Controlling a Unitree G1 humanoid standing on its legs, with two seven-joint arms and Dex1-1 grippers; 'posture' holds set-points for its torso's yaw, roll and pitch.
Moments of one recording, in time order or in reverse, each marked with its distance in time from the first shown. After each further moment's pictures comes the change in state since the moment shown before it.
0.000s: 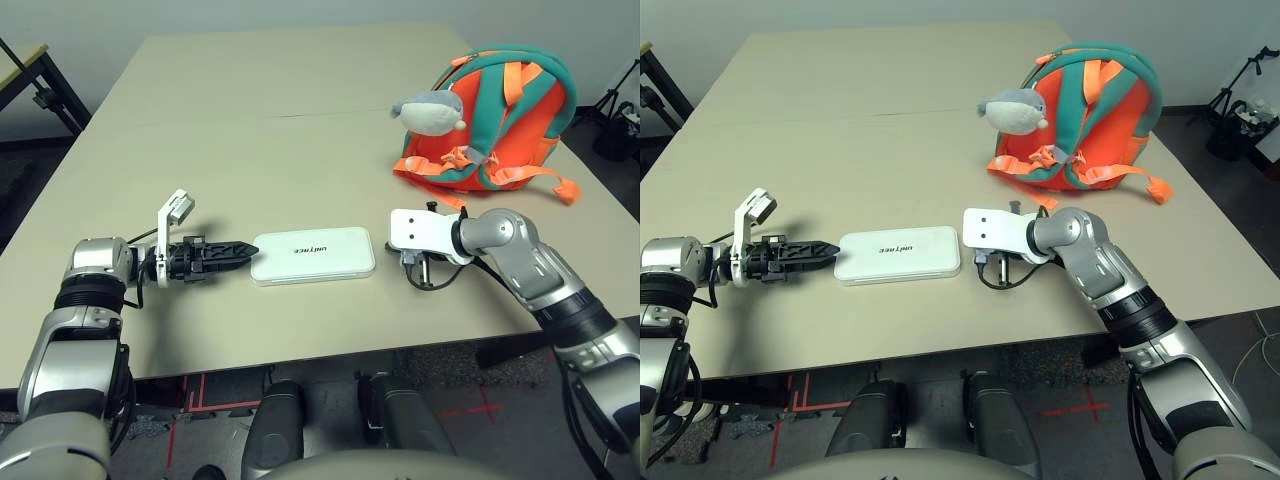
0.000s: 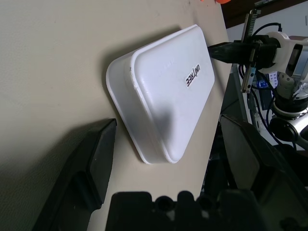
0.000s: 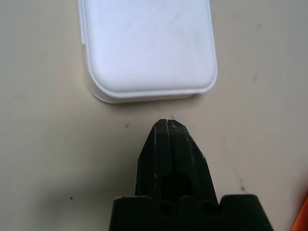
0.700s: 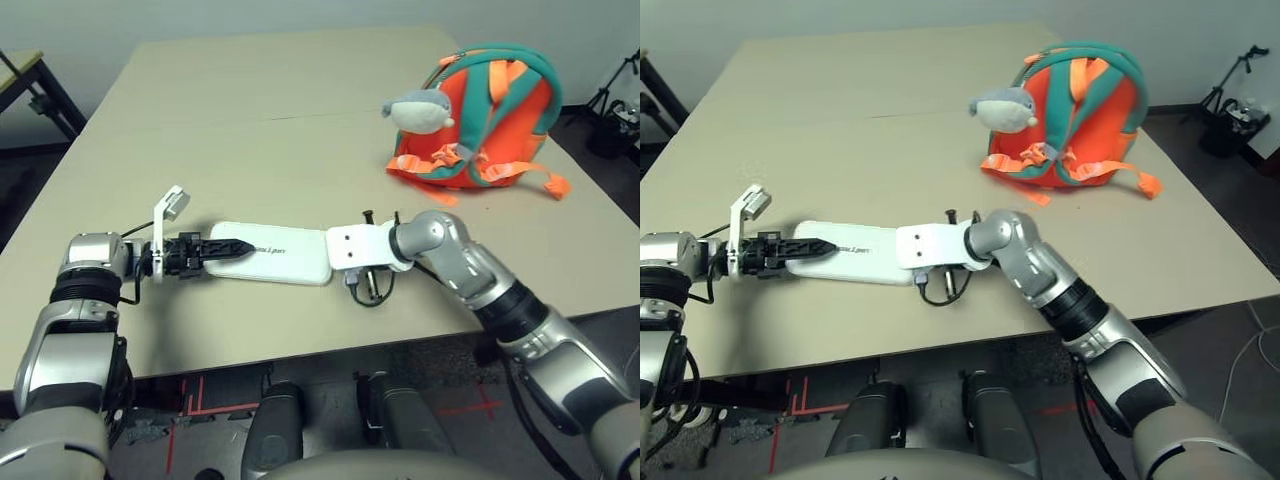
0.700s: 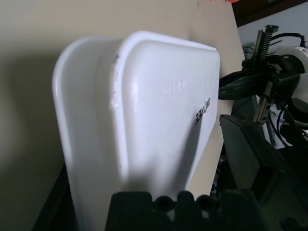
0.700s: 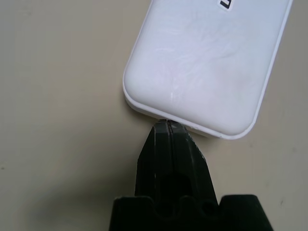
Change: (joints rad) left arm -0.037 -0.005 -0.008 0.044 0.026 -0.034 0.008; right arm -0.087 0.194 0.144 -0.009 -0.072 0.026 0.039
